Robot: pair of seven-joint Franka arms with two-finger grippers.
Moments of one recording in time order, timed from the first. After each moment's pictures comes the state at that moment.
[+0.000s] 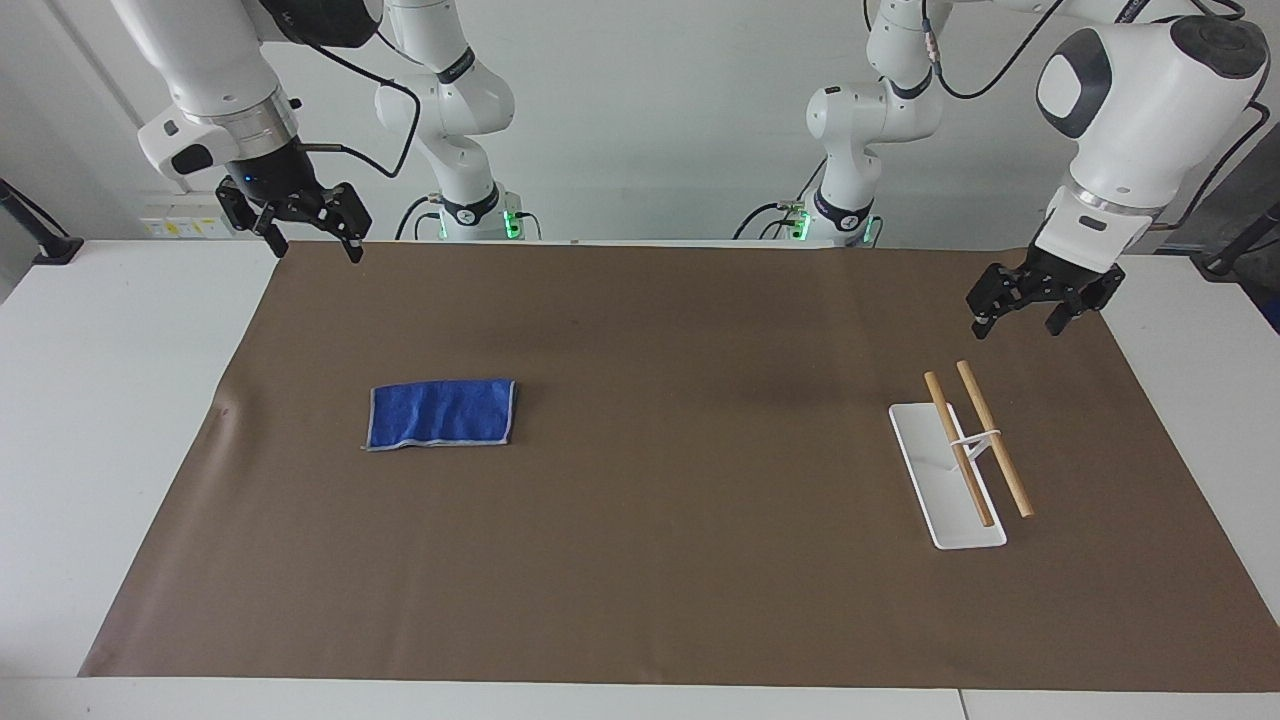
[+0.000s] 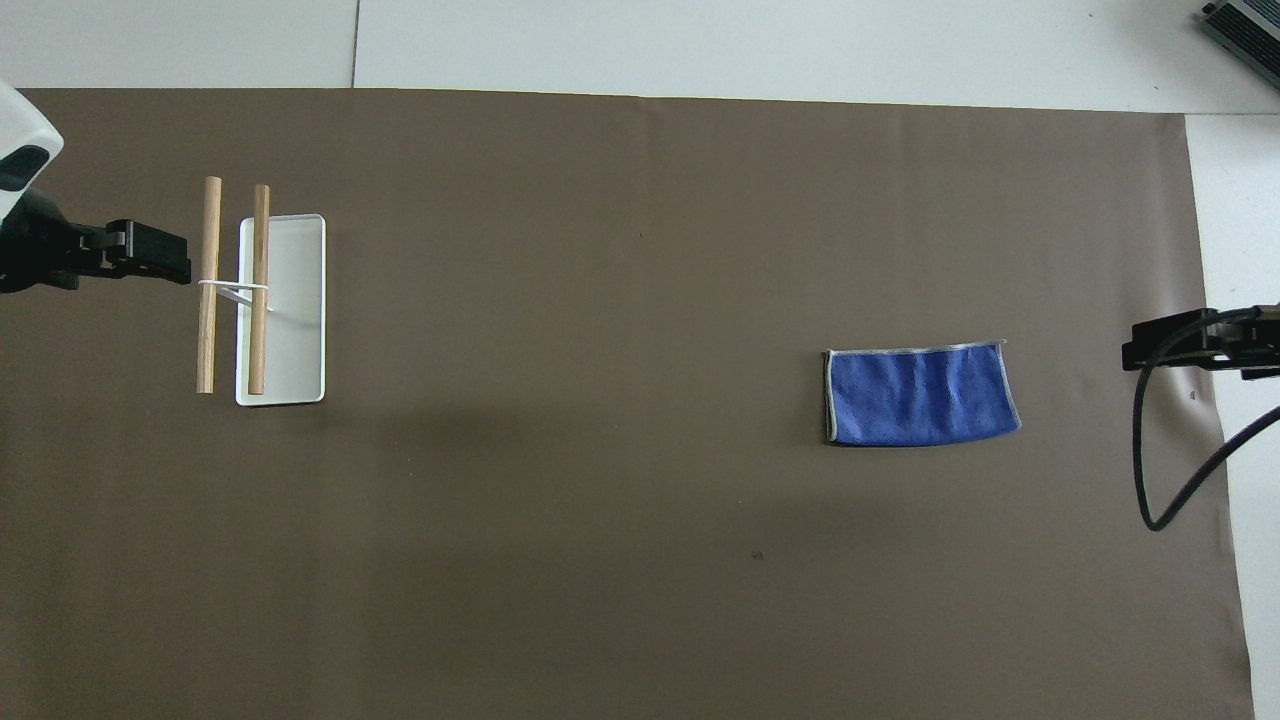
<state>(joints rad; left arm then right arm) -0.01 0.06 -0.06 -1.59 0.01 1.73 -0.07 0.06 -0.08 -0.10 -1.65 -0.02 1.56 0.05</state>
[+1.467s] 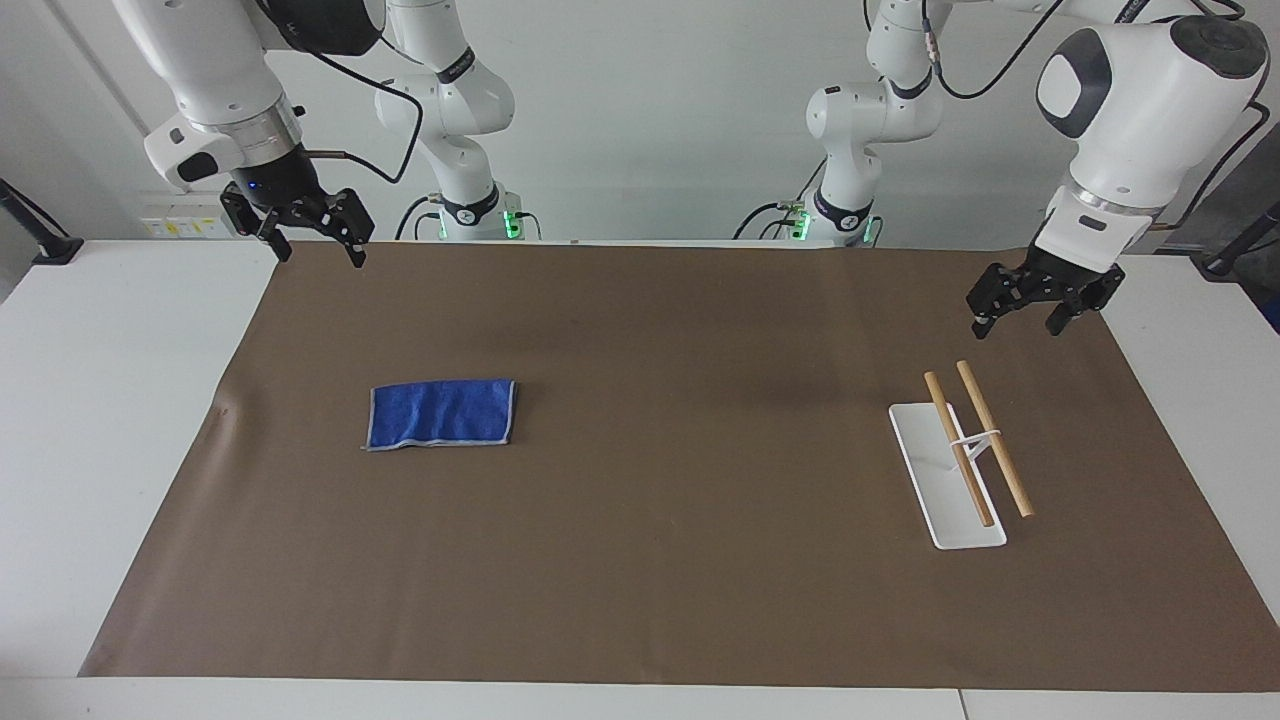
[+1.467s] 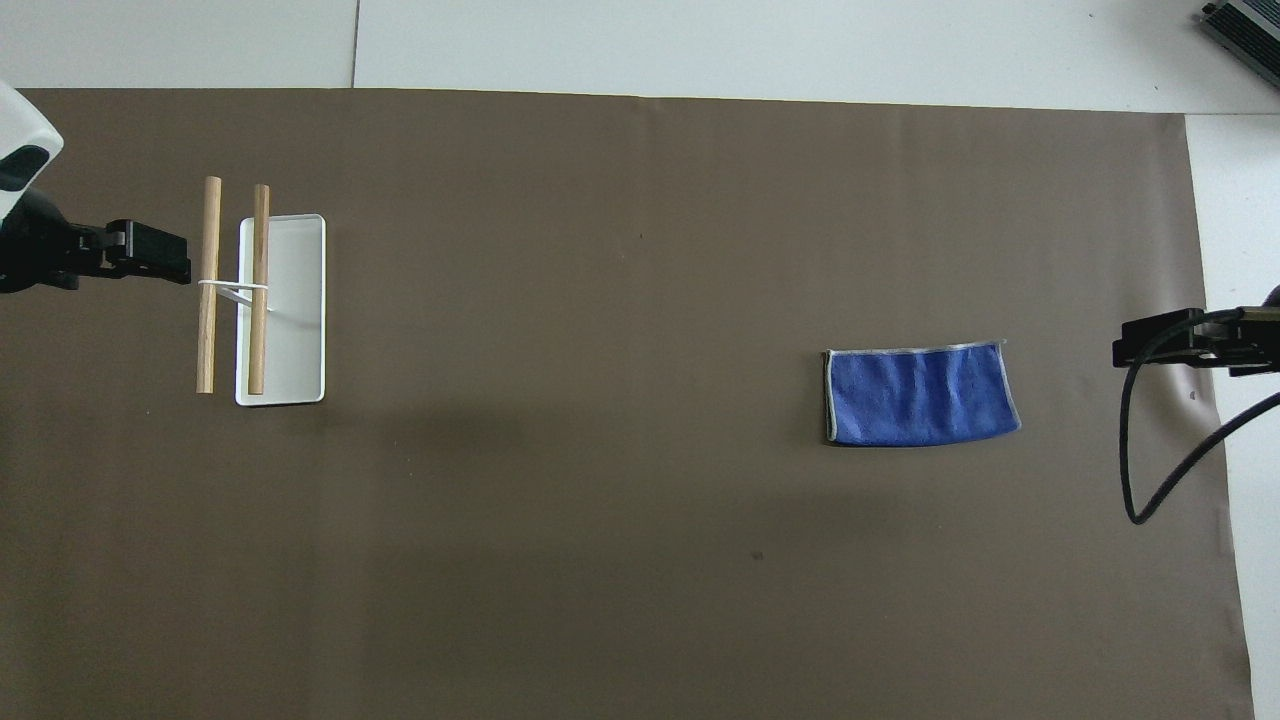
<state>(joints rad) -0.01 0.06 -0.06 -1.59 0.01 1.73 -0.07 0.06 -0.09 -0.10 -1.70 -0.02 1.64 0.05</state>
